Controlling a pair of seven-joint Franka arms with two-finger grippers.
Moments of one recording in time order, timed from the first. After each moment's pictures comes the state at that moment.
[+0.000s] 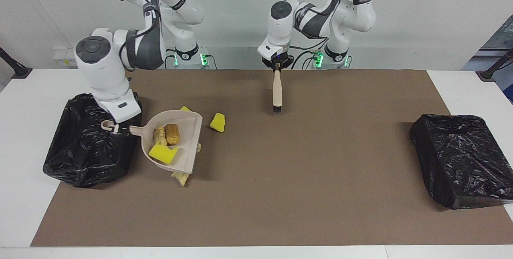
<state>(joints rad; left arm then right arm) -0.83 -0.20 -0.22 -2.42 -0.18 2.11 -0.88 -0.23 0.24 0.13 -1.63 -0.22 1.89 -1.55</state>
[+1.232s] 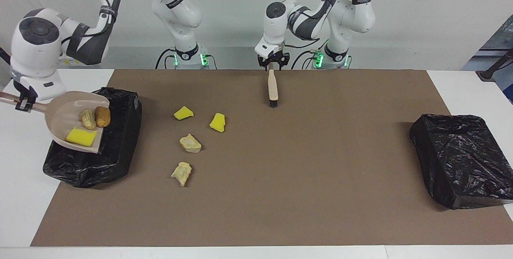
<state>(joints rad) -0.85 -0.19 -0.19 -2.48 -0.18 2.17 -0.88 -0.47 0.14 0.13 -1.79 -0.81 2.08 -1.67</state>
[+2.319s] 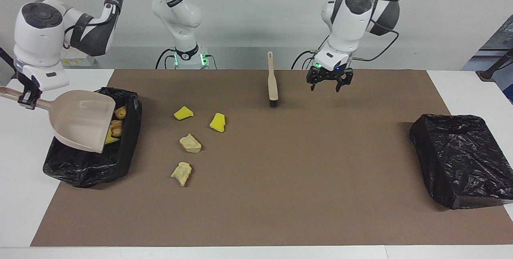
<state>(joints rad) -0.19 -0.18 -0.17 -2.07 -0.06 1.93 -0.23 -0.42 0.09 0.14 -1.78 -0.62 2.06 -1.66</state>
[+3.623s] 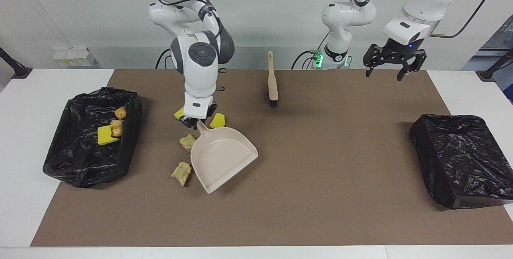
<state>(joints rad) 0.00 -0.04 -0.18 -1.59 -0.02 1.58 0.05 0.24 0.24 0.16 -1.80 -0.22 1.94 -0.13</state>
